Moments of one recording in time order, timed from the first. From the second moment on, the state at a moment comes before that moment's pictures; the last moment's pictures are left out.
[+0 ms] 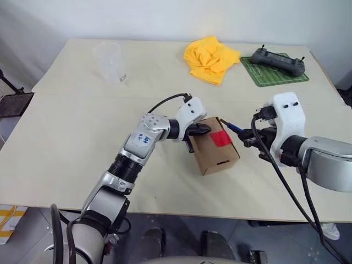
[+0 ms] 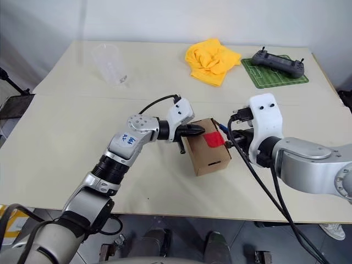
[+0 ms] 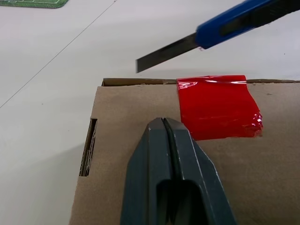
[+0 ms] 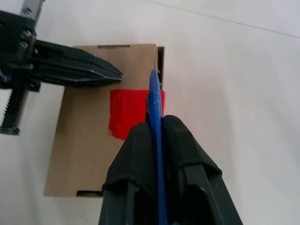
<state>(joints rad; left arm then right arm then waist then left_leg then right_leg) -0.91 0.20 -0.30 0.28 -0.07 0.50 -0.78 -0.55 -1.25 0.08 -0.61 1.96 0.84 -0.73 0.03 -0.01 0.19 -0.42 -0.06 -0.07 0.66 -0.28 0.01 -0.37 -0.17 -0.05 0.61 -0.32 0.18</state>
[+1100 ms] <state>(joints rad) -0.91 0.20 -0.33 0.25 -0.05 0.52 -0.78 -0.54 -1.15 0.12 -0.52 1.94 0.90 -0.75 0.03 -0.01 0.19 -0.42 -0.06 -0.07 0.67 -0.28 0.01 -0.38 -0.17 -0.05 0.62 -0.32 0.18</state>
